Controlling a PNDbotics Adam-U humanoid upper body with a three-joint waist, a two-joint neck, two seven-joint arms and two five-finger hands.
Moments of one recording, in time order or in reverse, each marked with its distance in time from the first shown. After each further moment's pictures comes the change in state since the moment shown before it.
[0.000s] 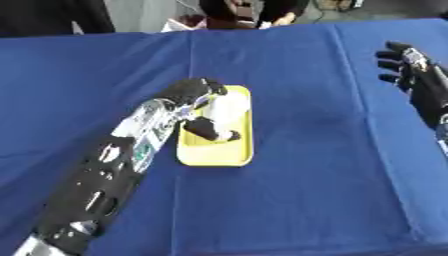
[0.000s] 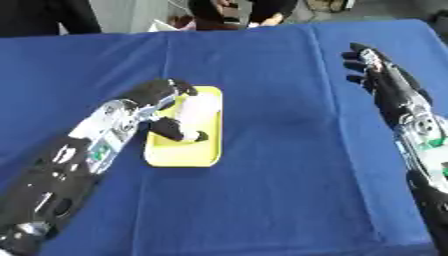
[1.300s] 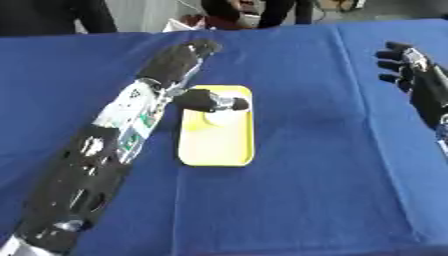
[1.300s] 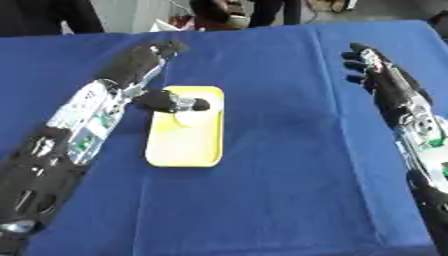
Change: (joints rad) left arm 0.008 0.046 0.031 -0.178 -0.032 0.052 0.131; right arm 0.000 0.000 0.000 0.000 0.000 0.000 0.000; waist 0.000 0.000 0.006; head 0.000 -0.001
